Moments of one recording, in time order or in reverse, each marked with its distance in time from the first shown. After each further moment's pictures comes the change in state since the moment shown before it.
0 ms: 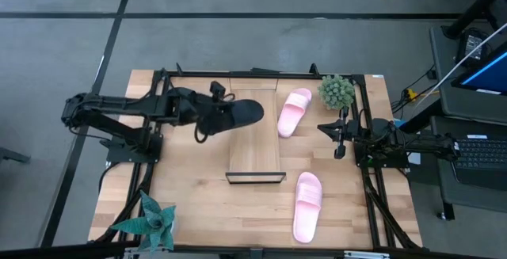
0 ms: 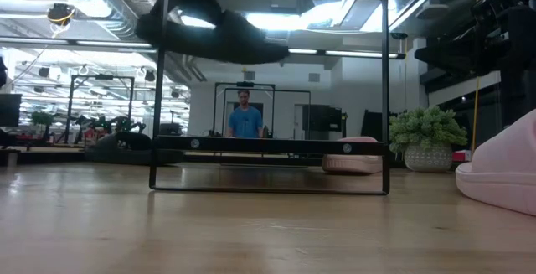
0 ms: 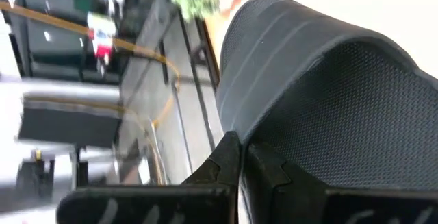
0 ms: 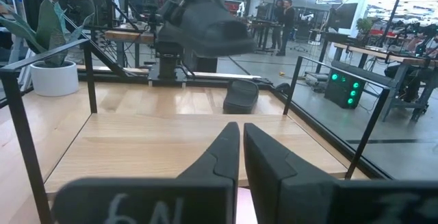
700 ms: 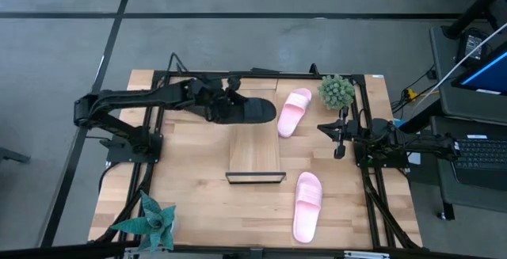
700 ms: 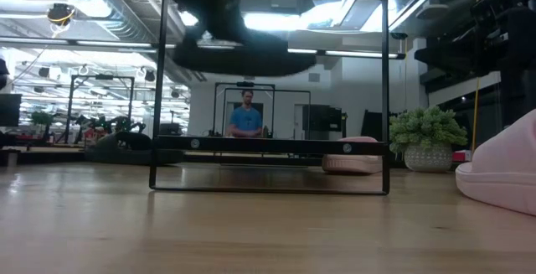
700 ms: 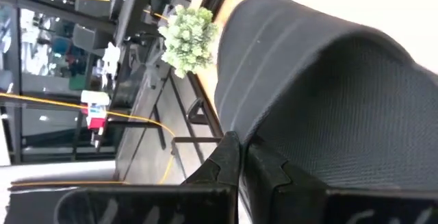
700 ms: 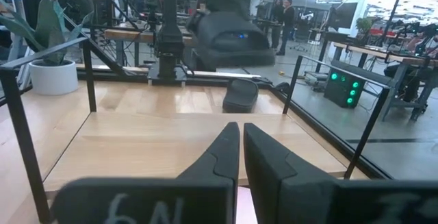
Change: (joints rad) left arm 0.240 0.148 -0.001 0.221 0.435 0.281; right arm 0.000 0.008 0.000 0.001 0.001 0.000
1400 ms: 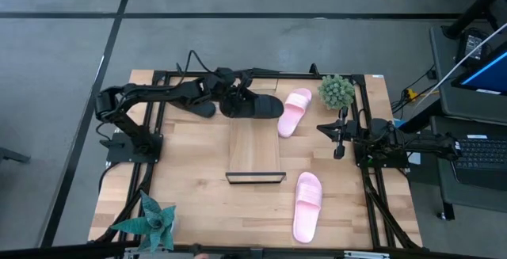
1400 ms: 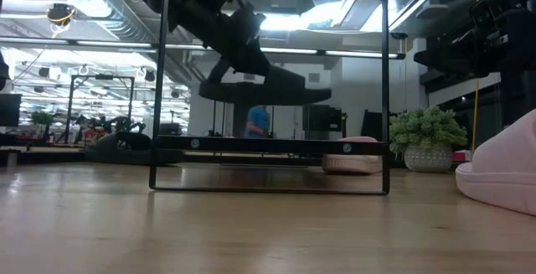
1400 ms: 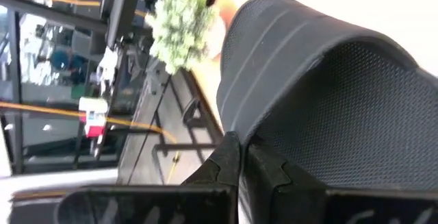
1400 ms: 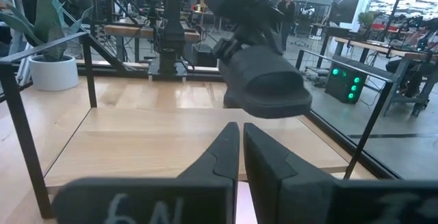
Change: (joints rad) left arm 0.109 0.213 0.000 0.230 0.119 0.073; right arm 0.000 0.014 0.000 -0.001 -0.001 0.007
